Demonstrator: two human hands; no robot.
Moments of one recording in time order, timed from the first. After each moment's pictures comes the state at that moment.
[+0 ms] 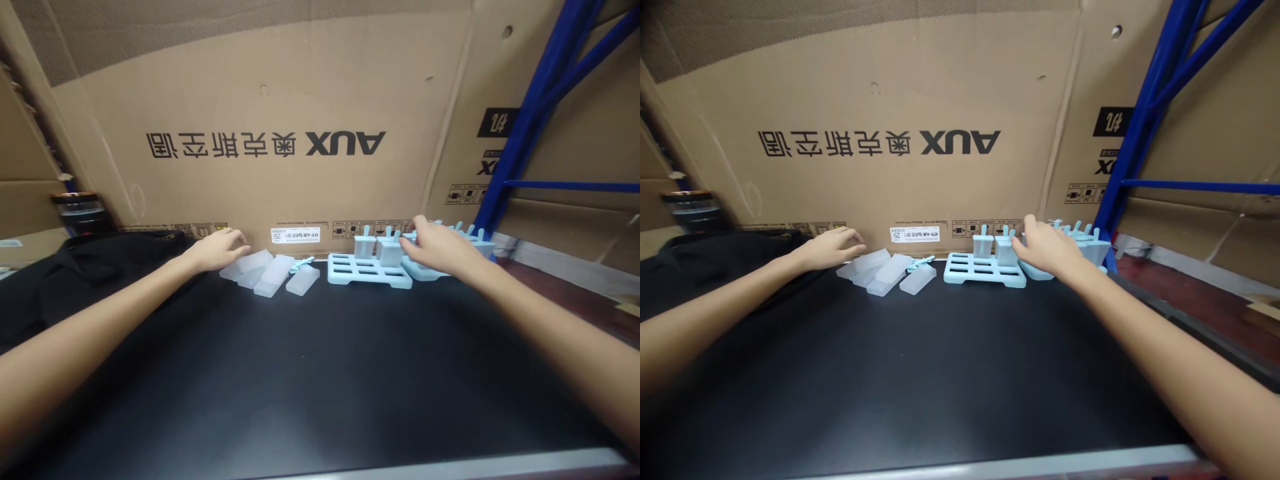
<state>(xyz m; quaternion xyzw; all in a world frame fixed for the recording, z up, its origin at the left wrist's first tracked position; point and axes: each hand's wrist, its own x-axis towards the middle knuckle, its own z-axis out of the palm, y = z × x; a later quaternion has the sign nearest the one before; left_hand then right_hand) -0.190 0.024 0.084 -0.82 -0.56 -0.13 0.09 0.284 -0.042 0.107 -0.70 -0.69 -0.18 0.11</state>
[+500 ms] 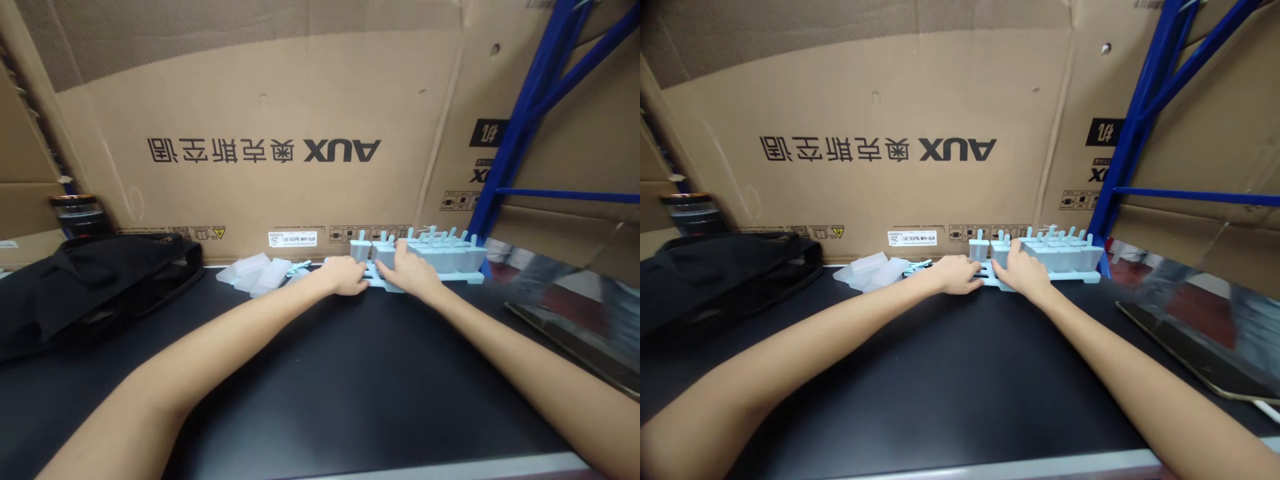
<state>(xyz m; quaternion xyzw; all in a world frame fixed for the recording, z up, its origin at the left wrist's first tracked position) 0.079 -0.002 0.058 -0.93 -0.33 -0.08 0.12 0.270 -0.024 0.050 -0.72 -0.67 -0.10 0.16</state>
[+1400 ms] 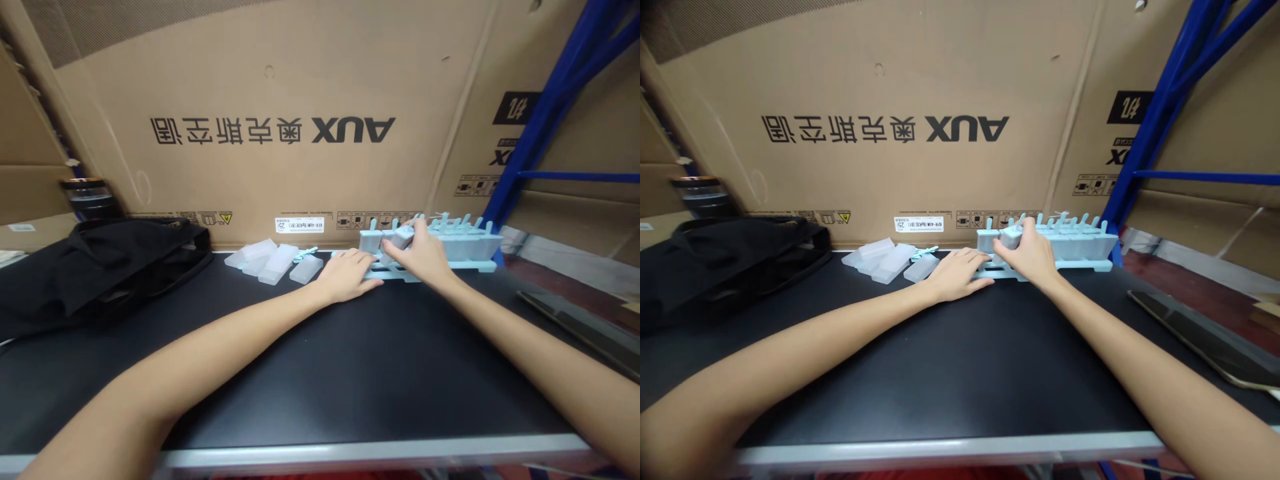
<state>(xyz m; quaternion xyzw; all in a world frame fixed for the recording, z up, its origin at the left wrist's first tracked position) 0.060 -0.024 0.016 -0.92 -0.31 -0.24 0.05 0.256 -0.041 0.060 -0.66 -0.66 -0.08 0.36</state>
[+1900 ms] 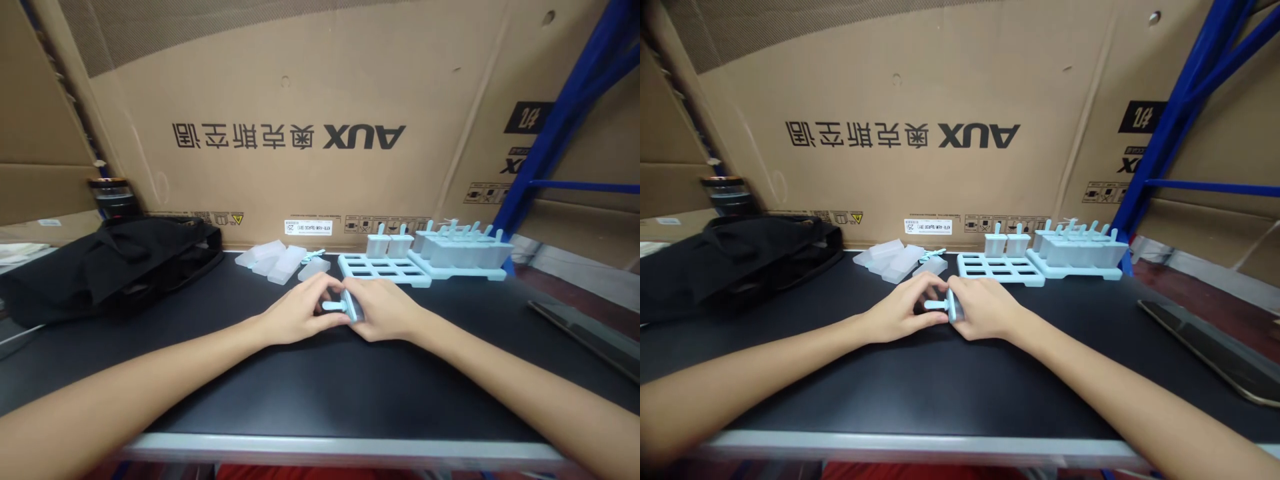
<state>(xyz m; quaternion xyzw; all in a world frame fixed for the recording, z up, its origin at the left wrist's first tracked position) -0.050 -0.106 0.019 -0.88 -0.28 -0.33 -0.21 0.174 -0.111 0.048 -0.39 -0.92 -0.06 0.10</state>
